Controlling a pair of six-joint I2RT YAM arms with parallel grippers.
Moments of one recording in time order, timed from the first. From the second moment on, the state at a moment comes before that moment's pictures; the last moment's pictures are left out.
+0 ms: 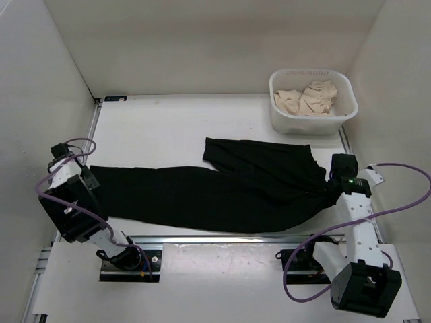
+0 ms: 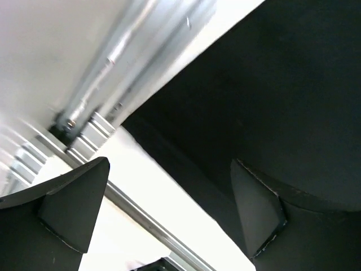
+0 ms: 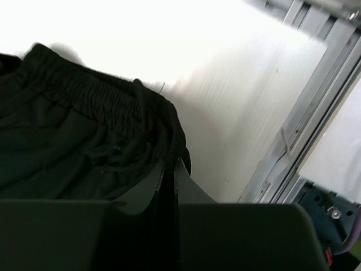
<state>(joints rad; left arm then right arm) 0.61 1.56 1.02 -0.68 -0.32 0.00 -0.13 0.91 0.72 -0.91 0.49 0.86</state>
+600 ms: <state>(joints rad) 0.65 1.44 0.85 -0.65 -0.41 0.00 -0.18 0.97 0.83 -1.08 0.65 0.91</state>
